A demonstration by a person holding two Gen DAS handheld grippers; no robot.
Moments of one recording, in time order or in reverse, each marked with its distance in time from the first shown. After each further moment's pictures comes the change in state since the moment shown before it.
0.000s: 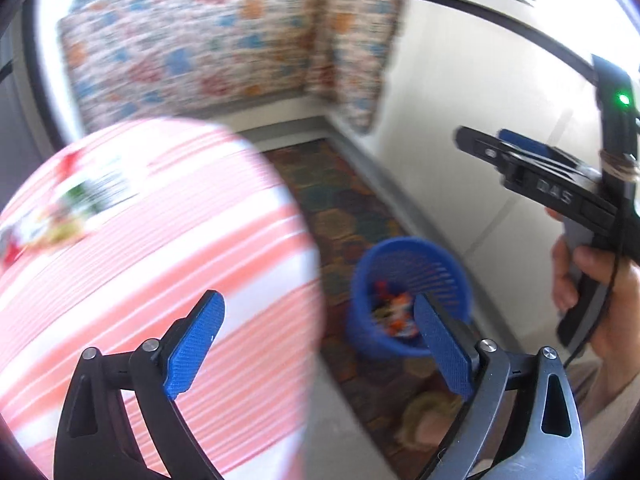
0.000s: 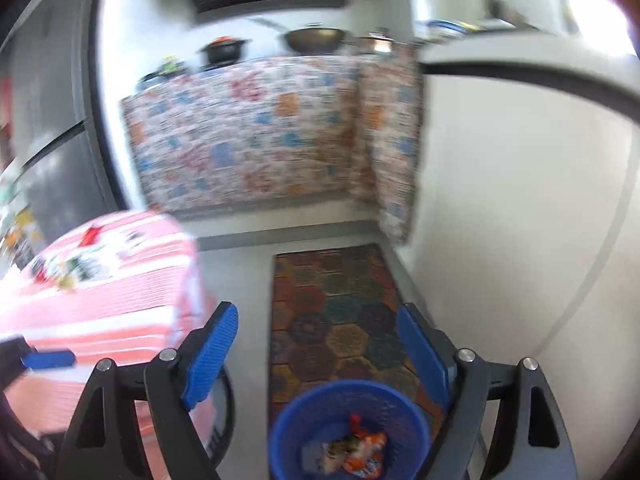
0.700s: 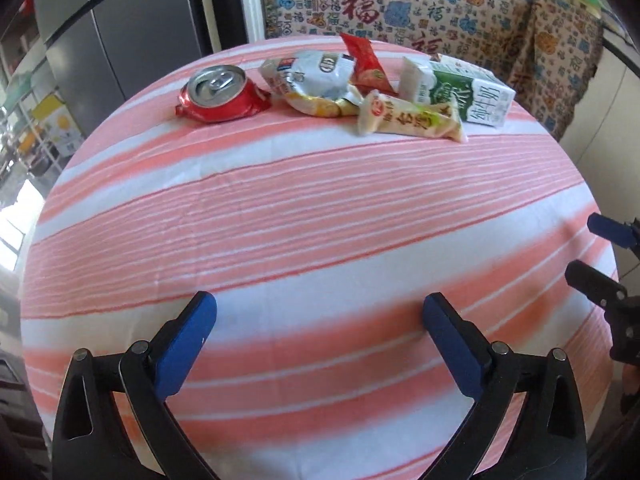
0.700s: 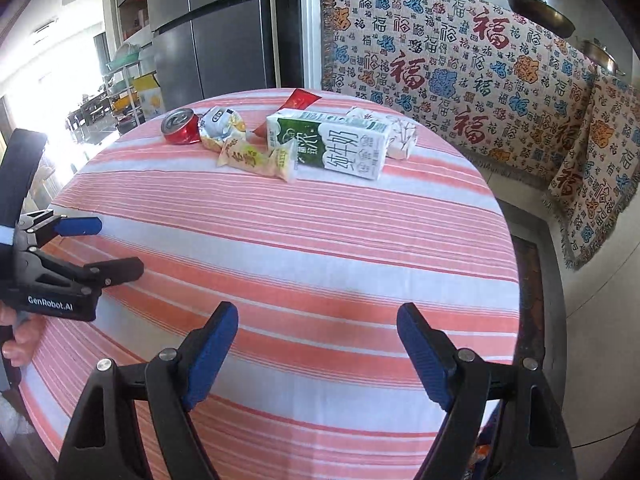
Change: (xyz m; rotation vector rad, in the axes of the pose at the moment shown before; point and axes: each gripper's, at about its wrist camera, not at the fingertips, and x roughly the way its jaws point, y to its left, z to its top) left arm -0.002 0.258 -0.072 -0.309 0.082 0.351; right arm 0.062 0.280 -0.046 -0.362 0.263 0.372
